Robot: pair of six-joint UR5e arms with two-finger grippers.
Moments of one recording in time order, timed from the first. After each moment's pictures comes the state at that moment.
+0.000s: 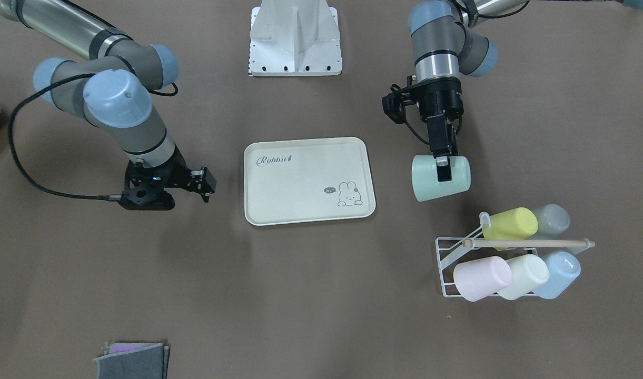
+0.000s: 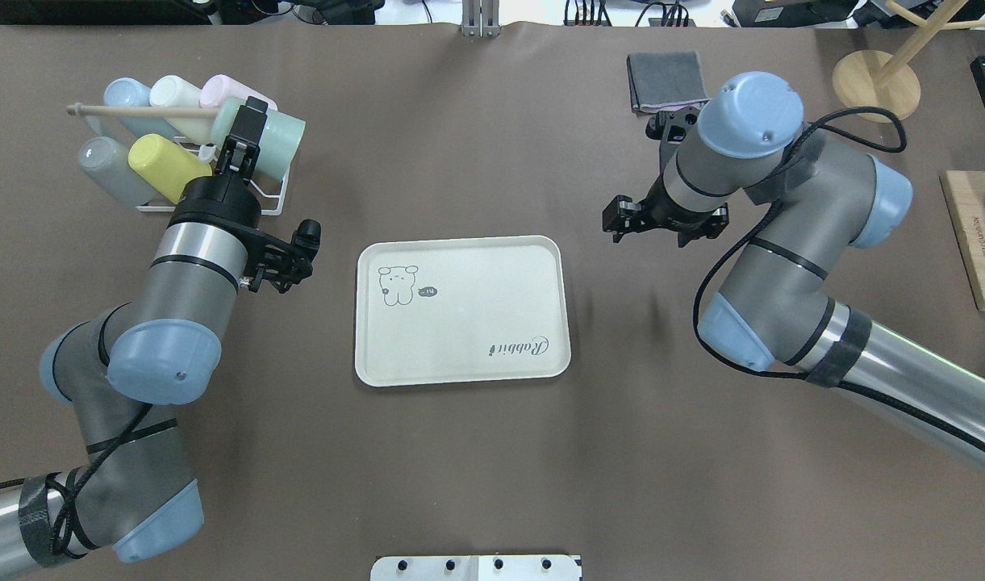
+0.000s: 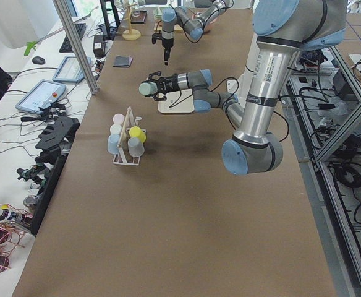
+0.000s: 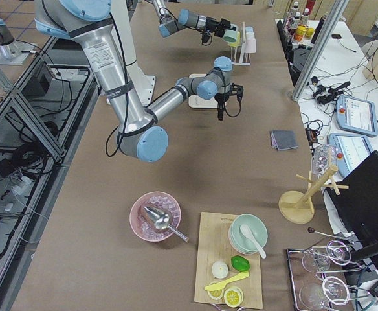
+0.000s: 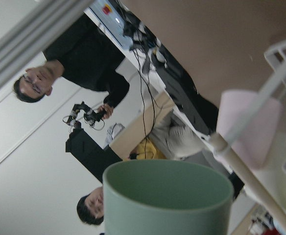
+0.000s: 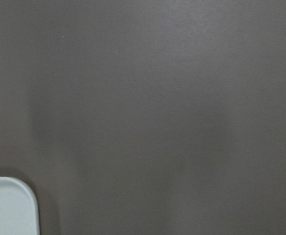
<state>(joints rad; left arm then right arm) -0.46 -1.89 -1.81 -2.36 -0.73 0.98 0.78 -1.10 1.68 -1.46 2.01 1.06</state>
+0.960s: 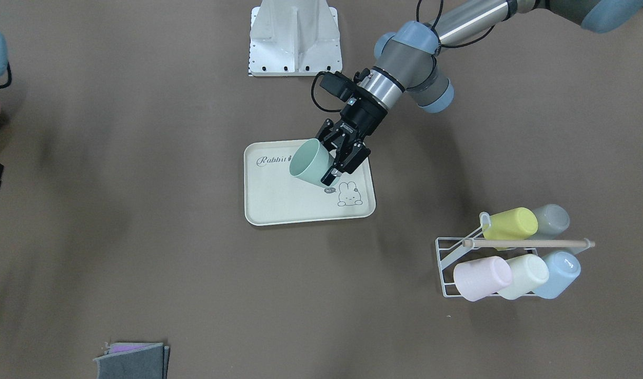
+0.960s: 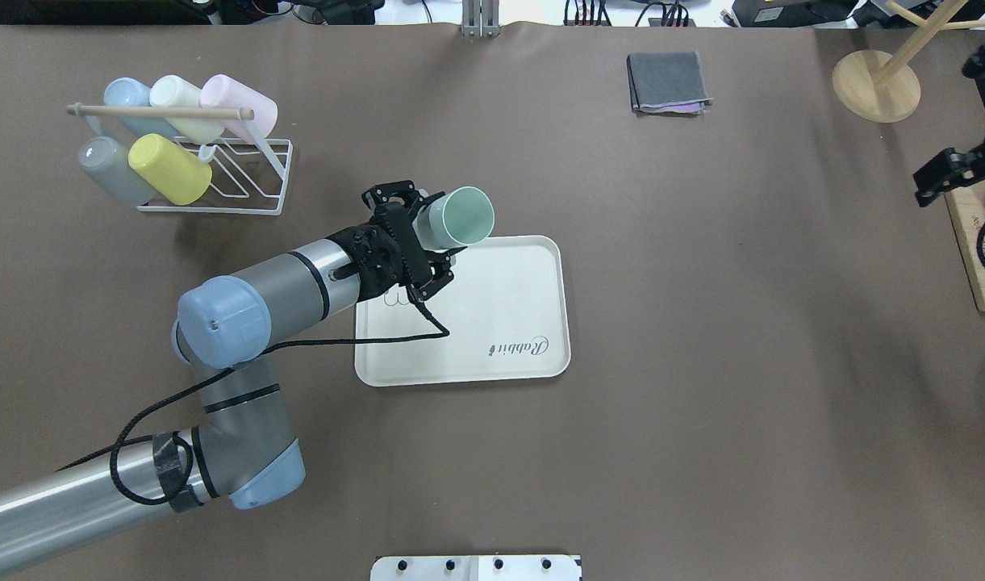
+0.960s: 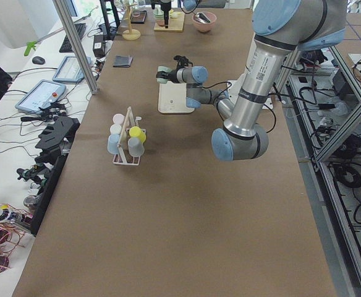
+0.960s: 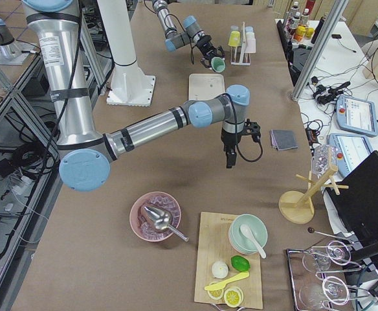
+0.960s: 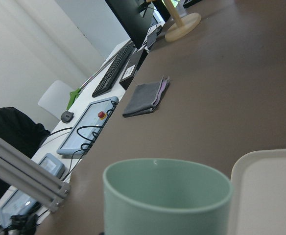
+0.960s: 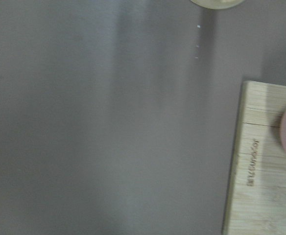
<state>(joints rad) -0.46 -2.13 -1.48 -2.79 -1.41 0.05 1.25 -1.46 1.82 -1.70 2.15 0.31</state>
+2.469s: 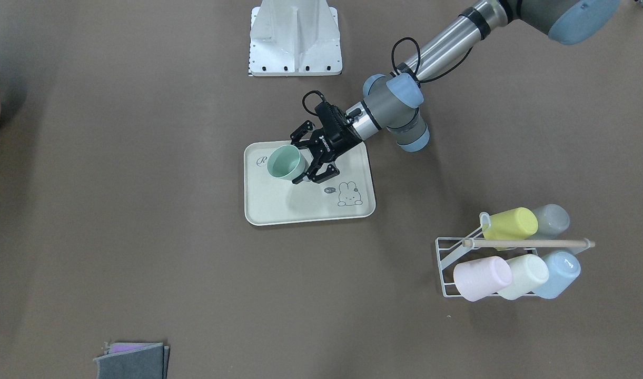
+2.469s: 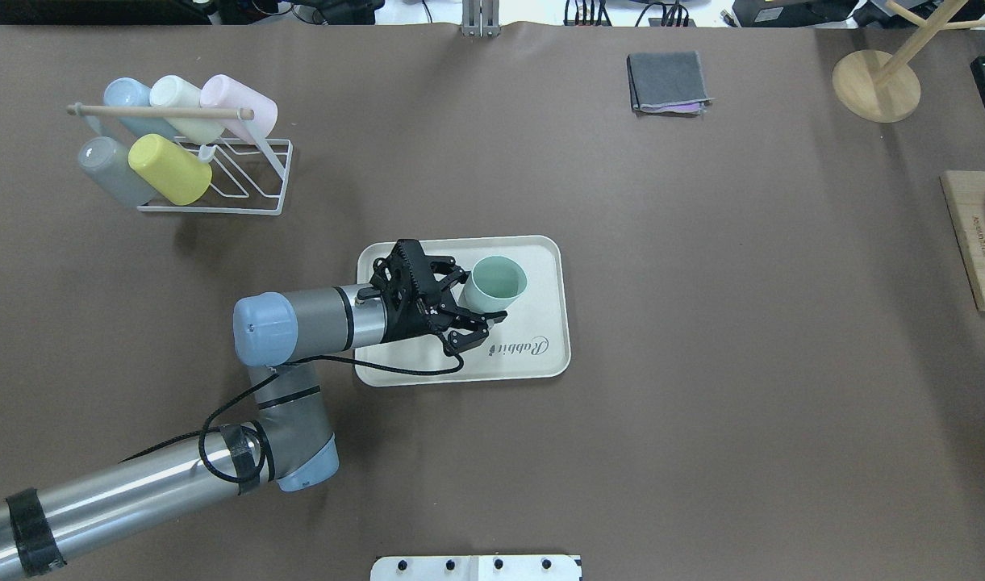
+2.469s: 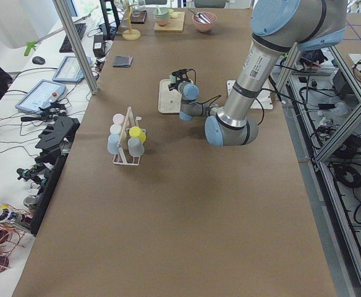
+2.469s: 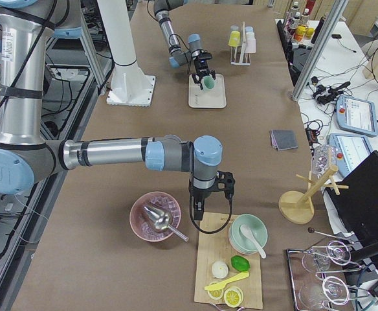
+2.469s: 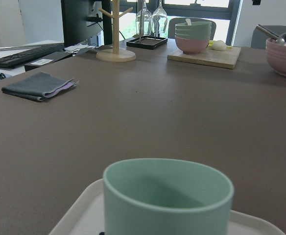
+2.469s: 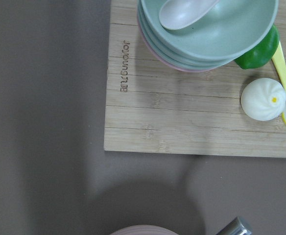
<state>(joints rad) -0.43 -2.25 -1.10 -3.18 -1.66 -0.37 1.51 -1.71 1.82 -1.69 2.25 0.01</state>
